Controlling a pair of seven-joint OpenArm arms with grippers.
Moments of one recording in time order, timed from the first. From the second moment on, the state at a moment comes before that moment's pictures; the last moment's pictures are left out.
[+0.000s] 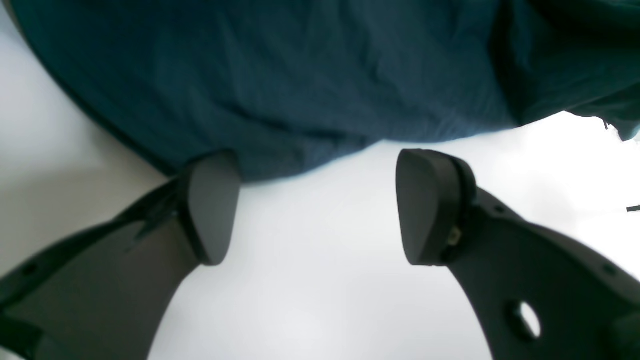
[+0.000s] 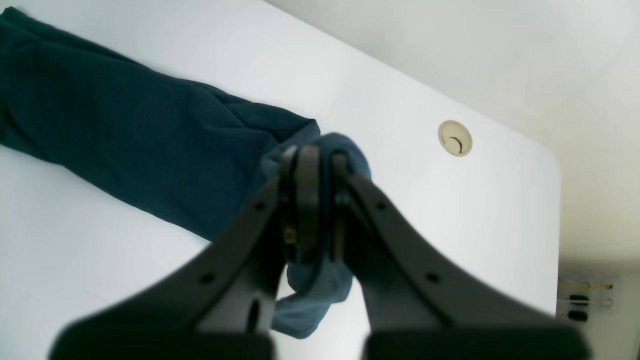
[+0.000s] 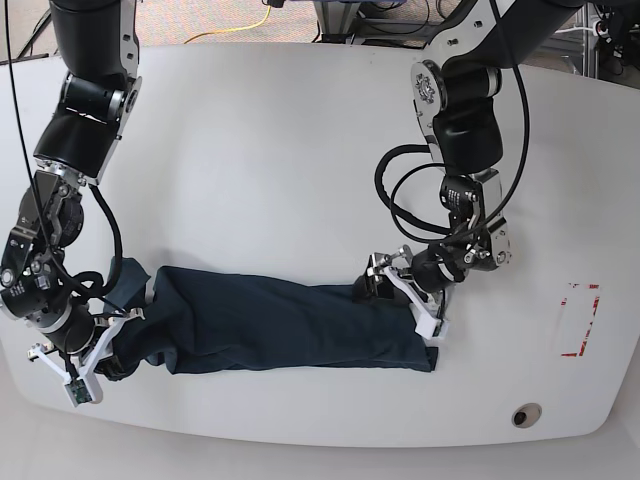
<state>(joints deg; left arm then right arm) -27.7 6.5 -23.5 56.0 -13.4 -40.2 44.6 29.3 22.2 15.7 91.3 21.6 35.9 -64.7</state>
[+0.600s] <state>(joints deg) -26.4 3.6 -23.6 56.1 -13.2 -35.0 44.8 29.3 22.0 15.7 91.4 21.6 36.0 -64.7</state>
